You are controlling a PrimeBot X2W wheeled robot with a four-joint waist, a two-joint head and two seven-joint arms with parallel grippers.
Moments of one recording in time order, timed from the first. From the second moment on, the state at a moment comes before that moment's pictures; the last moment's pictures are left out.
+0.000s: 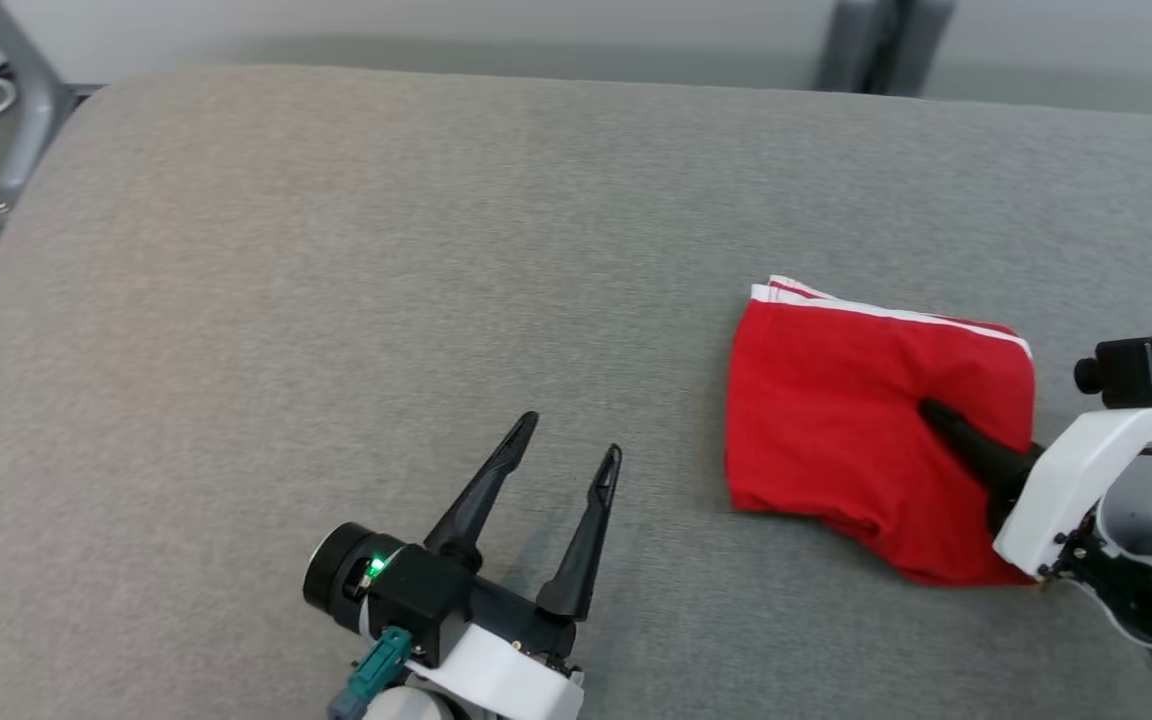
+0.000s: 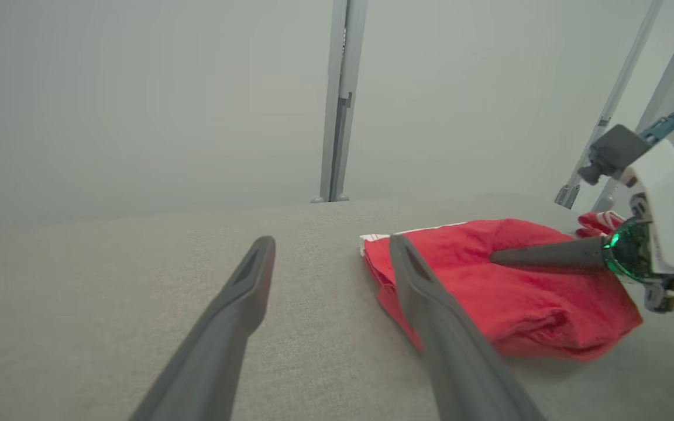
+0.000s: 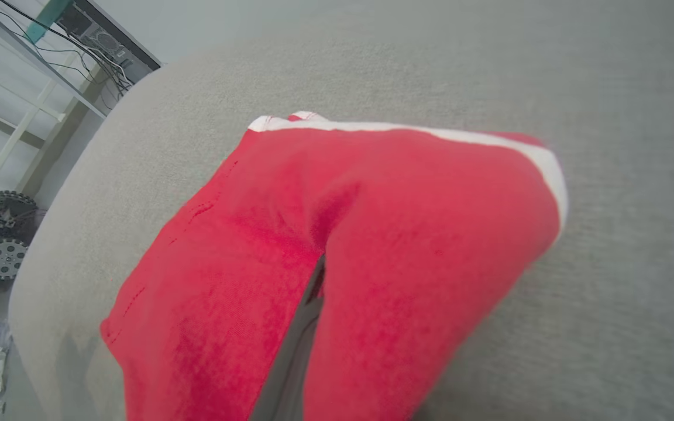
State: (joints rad) left arm -0.14 0.05 -0.50 0.06 -0.24 0.04 -0.26; right arm -0.43 -0.52 0.54 0.29 1.05 0.13 0.23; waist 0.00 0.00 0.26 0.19
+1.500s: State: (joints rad) left arm -0.56 0.04 -0.78 0.10 -0.19 -0.04 -0.27; right arm -0.49 -1.36 0.57 0.36 0.78 0.13 -0.06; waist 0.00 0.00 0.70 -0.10
